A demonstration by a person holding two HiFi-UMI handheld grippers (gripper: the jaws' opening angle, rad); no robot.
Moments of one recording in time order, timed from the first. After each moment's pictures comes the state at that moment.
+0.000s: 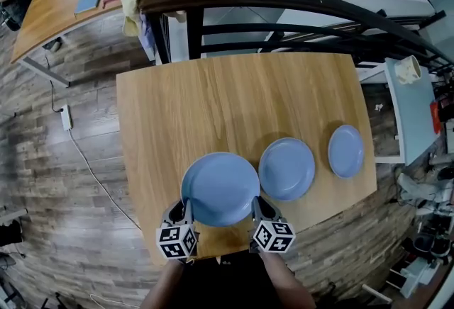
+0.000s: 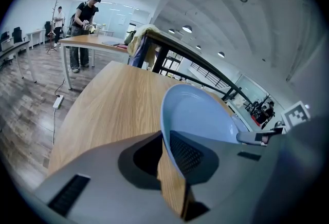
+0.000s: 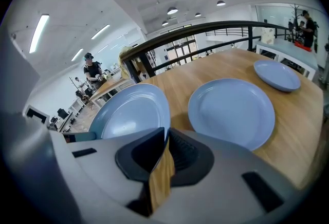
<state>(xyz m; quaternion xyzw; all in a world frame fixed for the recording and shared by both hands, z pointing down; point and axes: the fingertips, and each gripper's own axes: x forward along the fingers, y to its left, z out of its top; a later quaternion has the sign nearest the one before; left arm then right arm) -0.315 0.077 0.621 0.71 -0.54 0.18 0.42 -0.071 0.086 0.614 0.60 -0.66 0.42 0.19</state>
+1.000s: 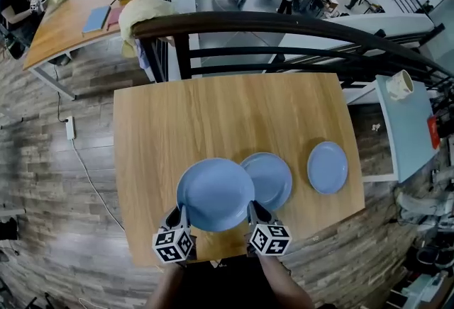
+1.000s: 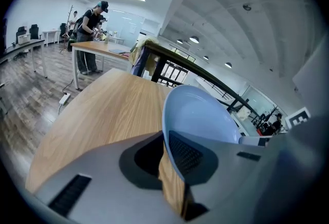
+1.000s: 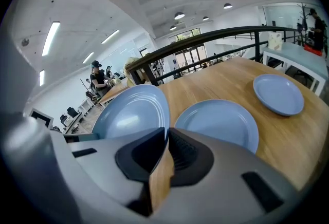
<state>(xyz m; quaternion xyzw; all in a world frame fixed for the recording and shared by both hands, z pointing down) -0.250 0.079 0.580 0.68 -0.59 0.13 0.42 -0.005 0.067 0.571 0.57 -0.70 0.39 0.17</state>
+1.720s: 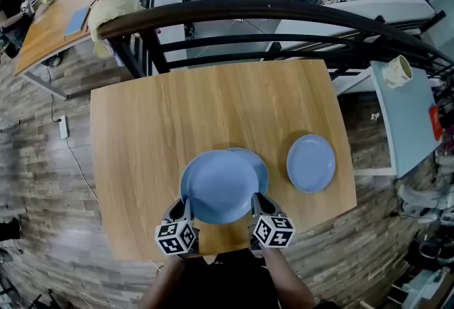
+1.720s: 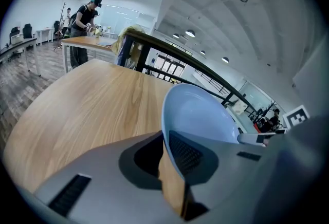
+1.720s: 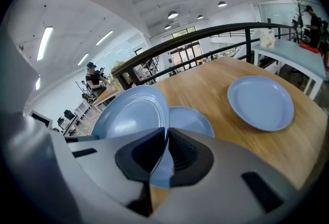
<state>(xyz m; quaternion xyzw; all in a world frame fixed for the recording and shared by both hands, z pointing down) -0.126 0.057 0.599 0.69 -0.57 0.15 0.43 0.119 0.049 0.590 0.58 -0.69 0.41 0.17</state>
